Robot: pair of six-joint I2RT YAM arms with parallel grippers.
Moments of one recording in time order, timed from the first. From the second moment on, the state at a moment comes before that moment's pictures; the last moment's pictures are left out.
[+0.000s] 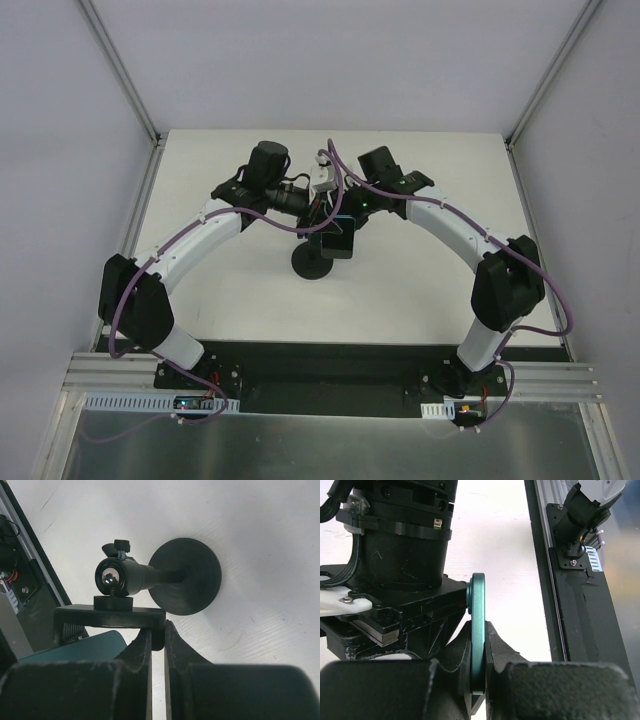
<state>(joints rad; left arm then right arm) -0.54 1.53 1.30 -0.34 1.04 0.32 0.59 1.73 1.47 -0.64 -0.56 -0.07</state>
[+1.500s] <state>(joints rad) -0.46 1.70 1.52 -0.70 1.18 0.48 0.57 1.78 1.52 -0.68 -0.71 -0.15</state>
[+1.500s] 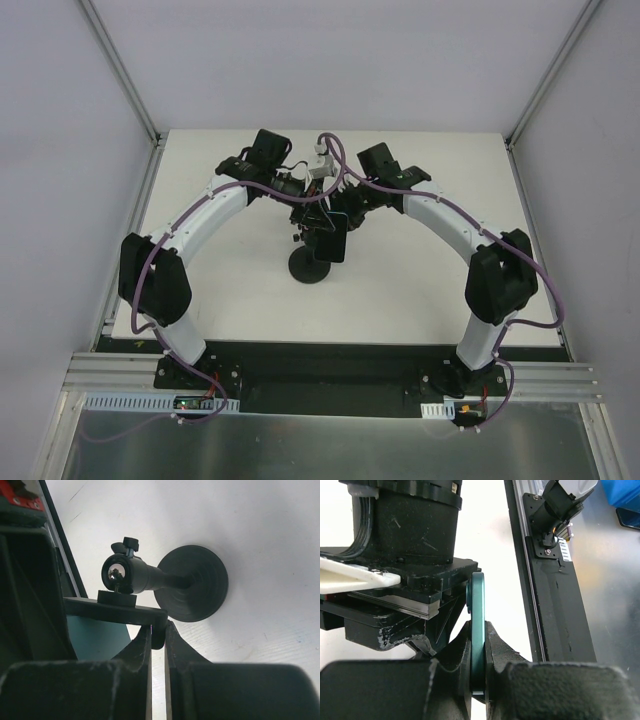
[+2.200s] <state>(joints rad) -0.60 1.32 1.10 -0.32 0.40 0.11 0.75 1.53 1.24 -0.39 -0.04 0.24</state>
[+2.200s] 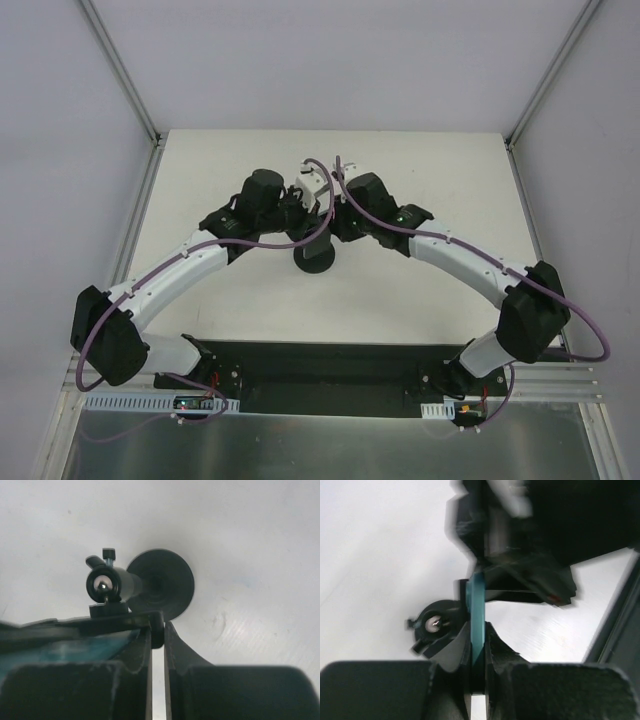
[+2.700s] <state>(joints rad) -0.65 1.32 1.08 -0.26 0.17 -0.17 1.00 1.52 1.21 -0.40 0.62 0.54</state>
